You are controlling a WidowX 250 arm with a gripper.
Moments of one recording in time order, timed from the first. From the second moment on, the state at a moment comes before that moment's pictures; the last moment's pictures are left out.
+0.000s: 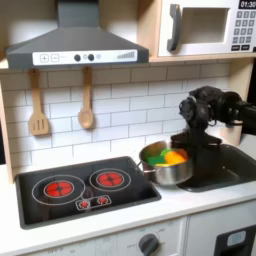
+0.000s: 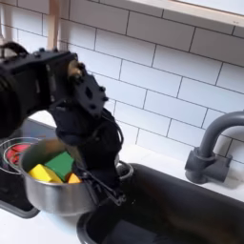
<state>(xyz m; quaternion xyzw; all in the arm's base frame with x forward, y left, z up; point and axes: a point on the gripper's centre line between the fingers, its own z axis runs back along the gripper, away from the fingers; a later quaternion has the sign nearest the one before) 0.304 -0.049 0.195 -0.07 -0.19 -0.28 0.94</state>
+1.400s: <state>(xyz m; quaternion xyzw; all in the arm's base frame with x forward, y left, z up) 0.315 -0.126 0.181 -0.07 -0.16 -0.37 0.91</state>
